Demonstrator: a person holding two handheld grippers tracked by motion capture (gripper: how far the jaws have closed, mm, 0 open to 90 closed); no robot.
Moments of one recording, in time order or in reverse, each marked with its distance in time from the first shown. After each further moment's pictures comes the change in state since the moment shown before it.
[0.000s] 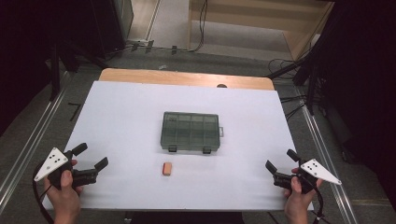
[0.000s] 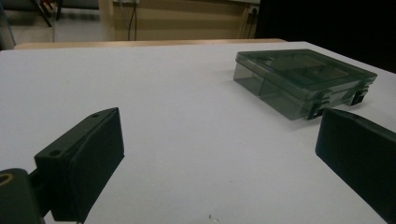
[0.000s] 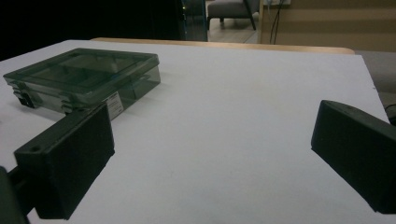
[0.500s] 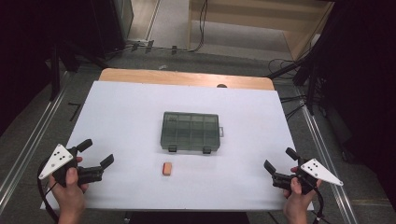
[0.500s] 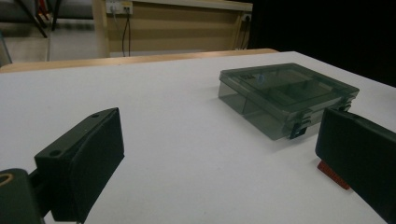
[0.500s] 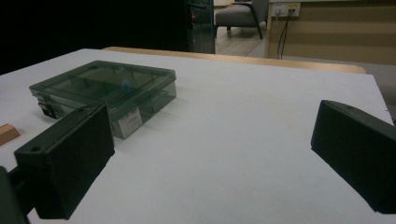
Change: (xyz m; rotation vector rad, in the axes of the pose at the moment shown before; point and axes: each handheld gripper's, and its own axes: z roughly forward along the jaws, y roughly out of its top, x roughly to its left) left arm -0.023 0.021 0.010 -0.017 -0.016 0.029; right arm 0.016 0.017 -0.004 -0.025 0.029 -0.021
